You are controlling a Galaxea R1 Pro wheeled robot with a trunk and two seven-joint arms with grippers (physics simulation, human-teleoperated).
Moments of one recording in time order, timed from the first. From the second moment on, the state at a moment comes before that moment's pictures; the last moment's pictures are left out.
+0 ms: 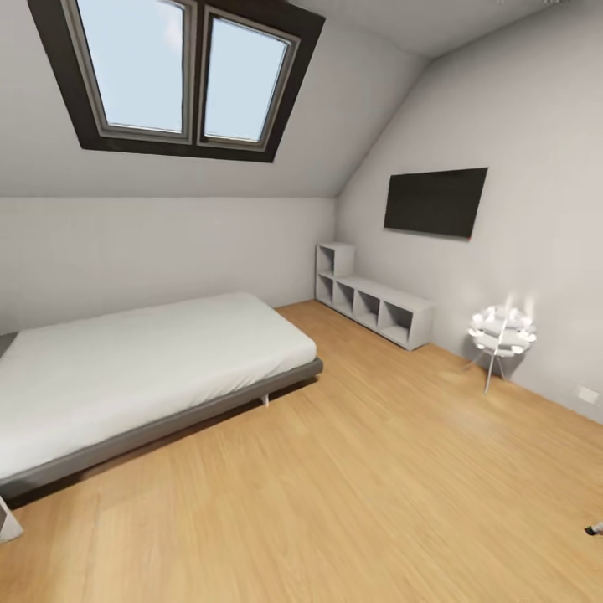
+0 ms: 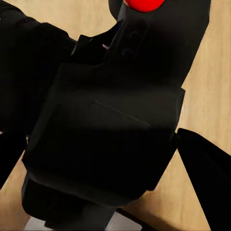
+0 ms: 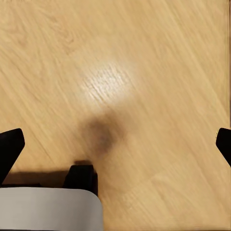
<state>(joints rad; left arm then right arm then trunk) -0.43 0.03 0.14 0.00 0.40 0.03 0.19 -0.35 -0.16 0.03 0.03 -0.02 -0.06 0.12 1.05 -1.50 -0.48</state>
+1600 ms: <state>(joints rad) -0.42 0.01 0.12 -0.02 0.35 0.00 0.14 -0.35 -0.16 0.03 0.03 -0.02 -0.07 0.12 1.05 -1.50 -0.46</state>
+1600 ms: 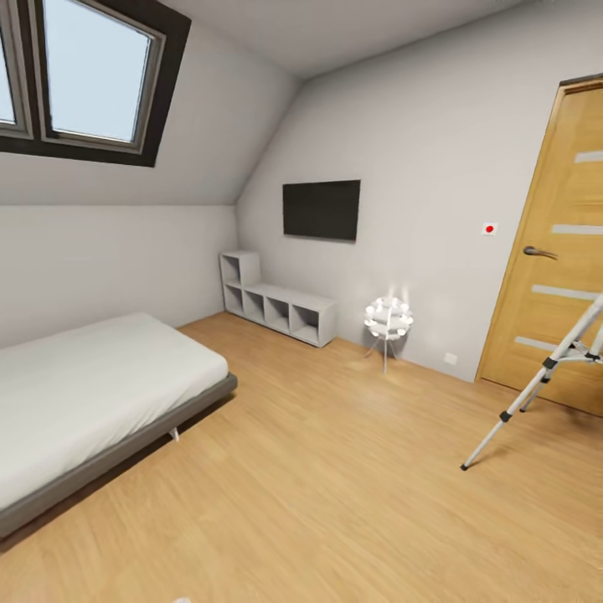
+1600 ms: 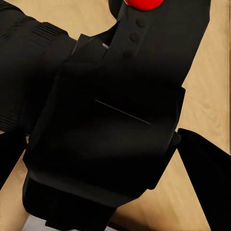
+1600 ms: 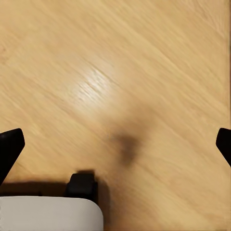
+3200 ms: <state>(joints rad) -0.42 0.01 0.13 -0.02 0.35 0.00 0.13 -0.35 -0.16 0.03 0.03 -0.02 -0.07 0.12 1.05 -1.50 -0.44</state>
